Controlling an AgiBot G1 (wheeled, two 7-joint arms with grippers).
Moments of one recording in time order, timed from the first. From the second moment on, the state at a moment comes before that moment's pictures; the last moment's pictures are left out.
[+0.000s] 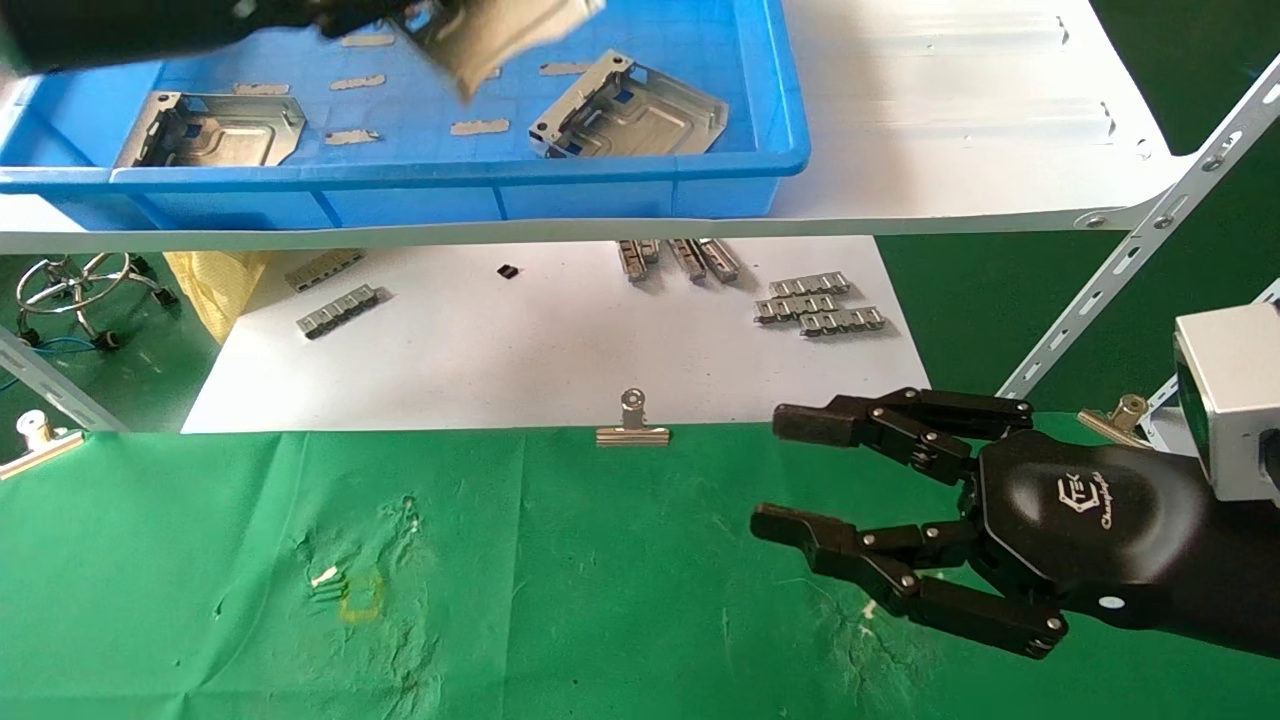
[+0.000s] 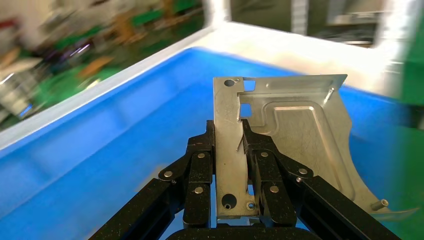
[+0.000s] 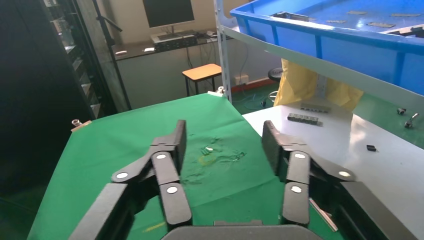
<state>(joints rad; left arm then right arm) -2.03 1.04 0.46 -0.11 1.22 1.38 0.10 1.06 -0.55 -0.39 1.20 -0.62 -1.40 0.11</state>
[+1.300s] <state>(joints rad) -1.62 0.80 0.80 -0.25 1.21 1.56 0.81 1.06 -0.55 -0.39 1.20 -0.62 -1.40 0.11</state>
